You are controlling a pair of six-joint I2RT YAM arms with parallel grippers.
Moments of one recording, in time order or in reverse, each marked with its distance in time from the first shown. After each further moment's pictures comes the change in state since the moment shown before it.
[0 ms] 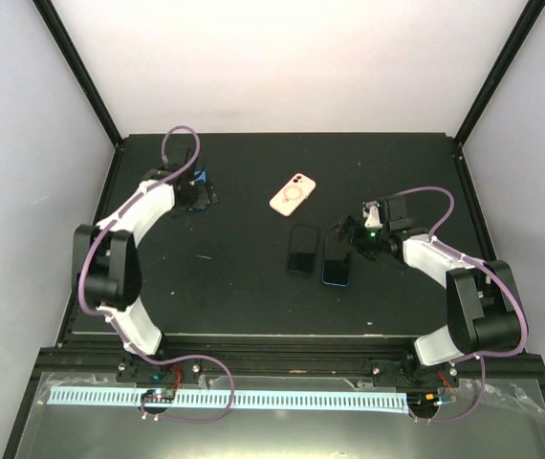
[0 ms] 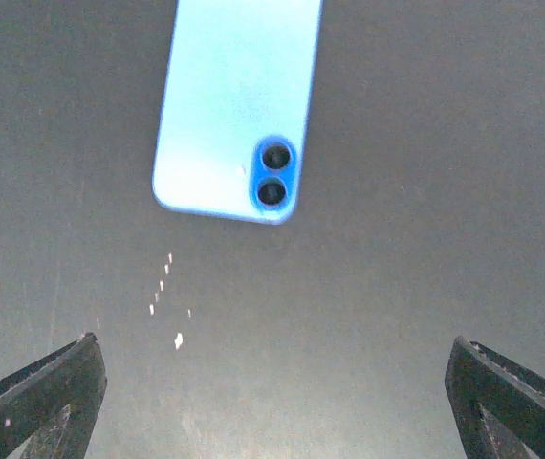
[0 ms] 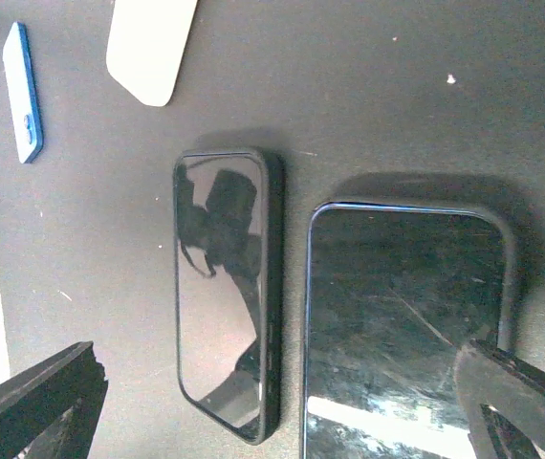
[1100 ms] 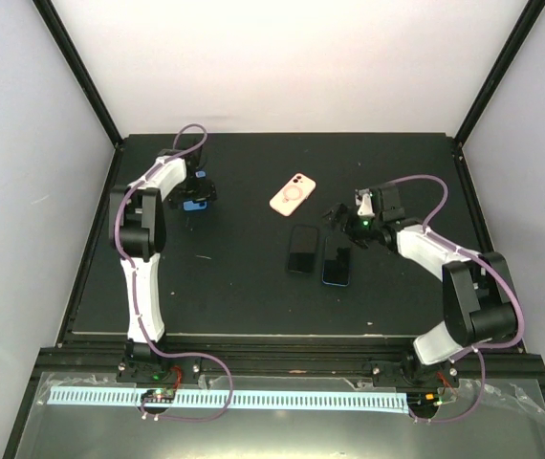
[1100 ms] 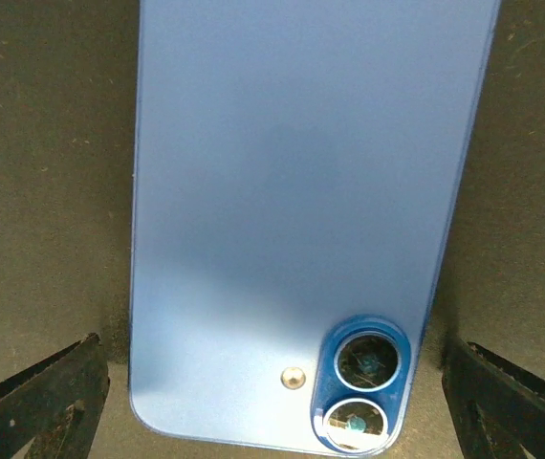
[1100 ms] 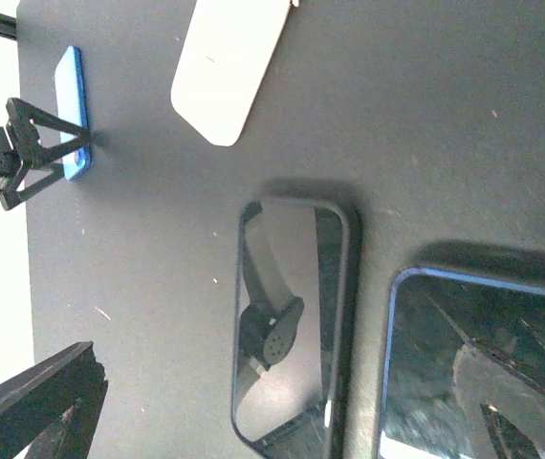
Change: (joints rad) left arm 0.084 0.583 0.535 -0.231 -0.012 0.119; right arm 0.040 0.033 0.075 0.034 0.000 0.038
